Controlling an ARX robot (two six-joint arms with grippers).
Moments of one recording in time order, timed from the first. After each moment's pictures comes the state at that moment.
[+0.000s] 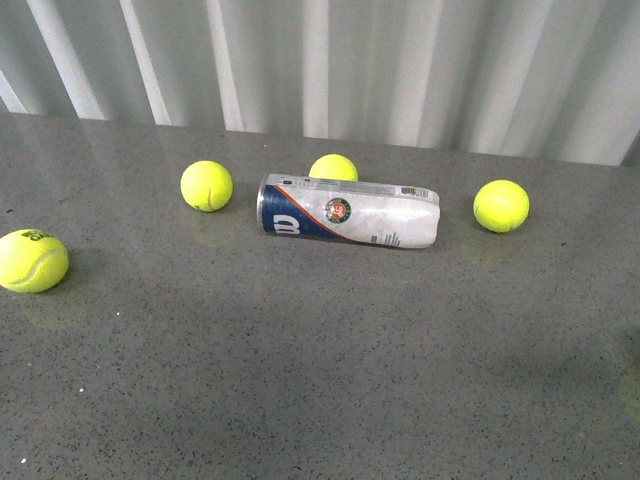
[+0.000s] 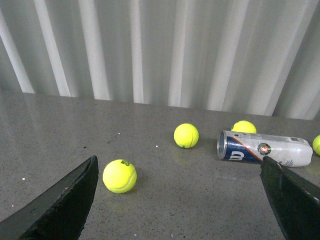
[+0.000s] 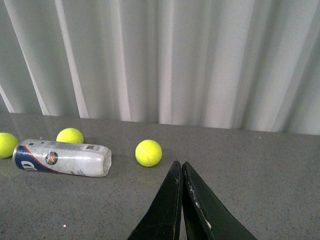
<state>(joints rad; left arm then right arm) 0.00 0.00 0.02 0.00 0.00 0.00 0.00 0.24 0.00 0.24 0.00 0.00</state>
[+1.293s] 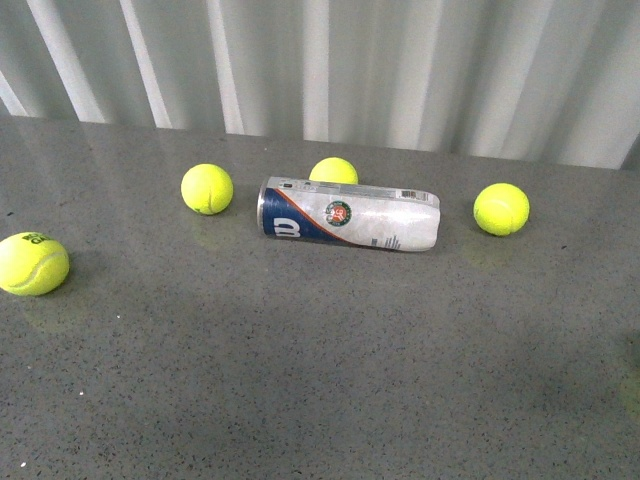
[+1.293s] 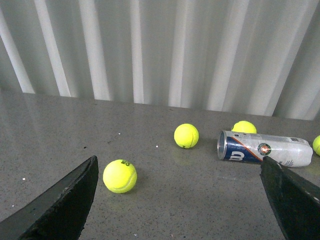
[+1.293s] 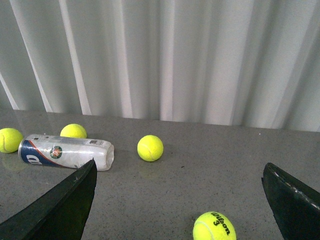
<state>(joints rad) 0.00 0.00 0.02 0.00 0.00 0.00 0.00 0.00 0.01 0.00 0.00 0.00</state>
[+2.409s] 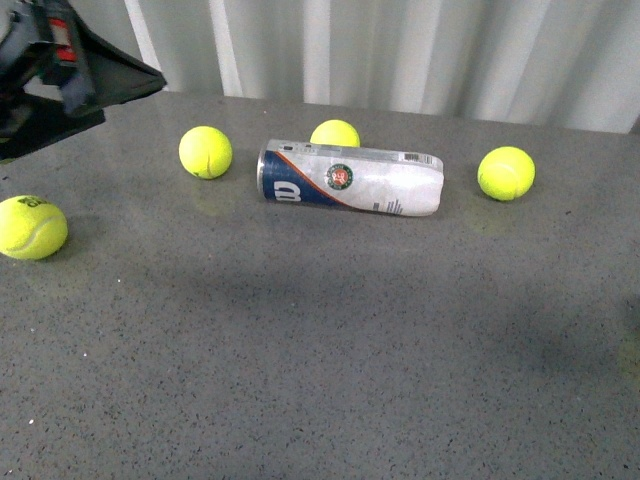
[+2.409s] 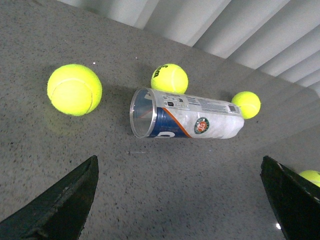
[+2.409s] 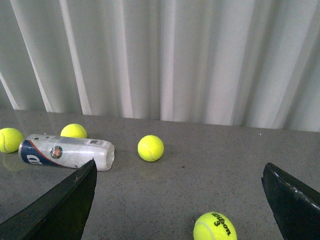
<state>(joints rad) 0.04 1.84 0.82 0.60 0.61 -0.23 0.00 0.00 0.01 0.00 0.00 0.00</state>
